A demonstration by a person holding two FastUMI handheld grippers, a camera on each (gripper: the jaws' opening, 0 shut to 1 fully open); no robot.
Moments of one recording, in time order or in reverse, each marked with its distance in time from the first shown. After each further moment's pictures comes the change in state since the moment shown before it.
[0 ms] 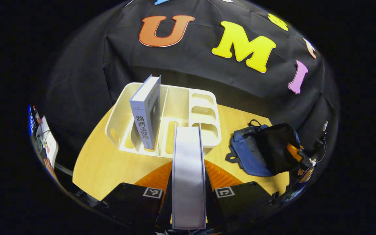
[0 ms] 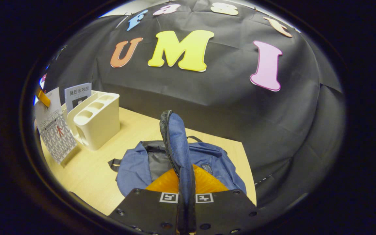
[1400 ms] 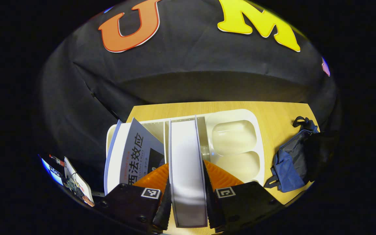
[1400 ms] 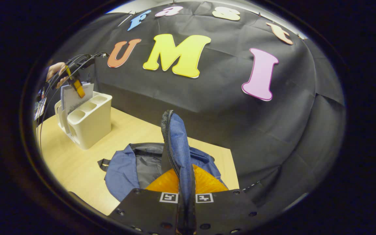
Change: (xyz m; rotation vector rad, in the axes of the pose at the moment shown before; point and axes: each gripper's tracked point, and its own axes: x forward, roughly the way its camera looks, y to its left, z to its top) left arm 0.167 0.043 0.131 0.252 0.169 0.286; right arm -0.008 -0.034 0.017 -0.040 -0.038 -0.061
